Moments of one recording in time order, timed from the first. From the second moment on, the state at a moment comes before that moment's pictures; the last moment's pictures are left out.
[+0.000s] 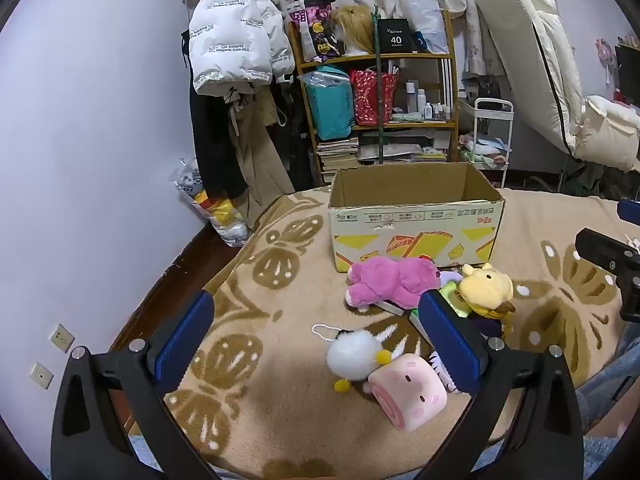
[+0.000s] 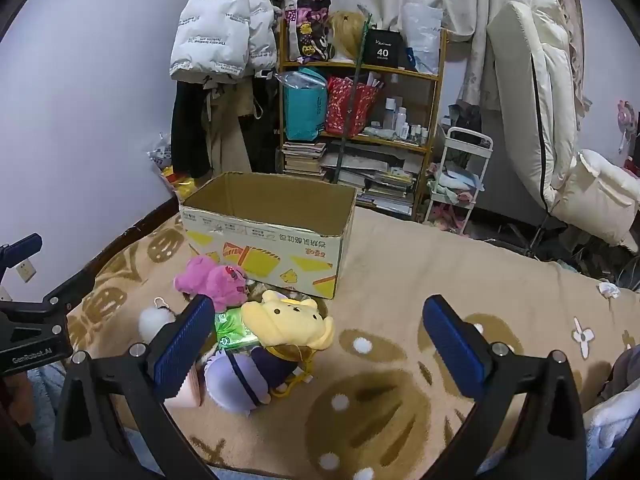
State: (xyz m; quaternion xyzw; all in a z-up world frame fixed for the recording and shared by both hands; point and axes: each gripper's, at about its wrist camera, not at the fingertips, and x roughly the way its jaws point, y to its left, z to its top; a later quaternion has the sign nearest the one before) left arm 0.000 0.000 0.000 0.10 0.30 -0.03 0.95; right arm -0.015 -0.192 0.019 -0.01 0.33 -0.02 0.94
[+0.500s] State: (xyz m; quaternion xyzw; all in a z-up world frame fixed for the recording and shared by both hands) left arm 0.004 0.013 0.002 0.09 0.29 -0.03 0.95; right arm -0.014 -0.195 0.018 0.00 0.32 -0.03 0.95
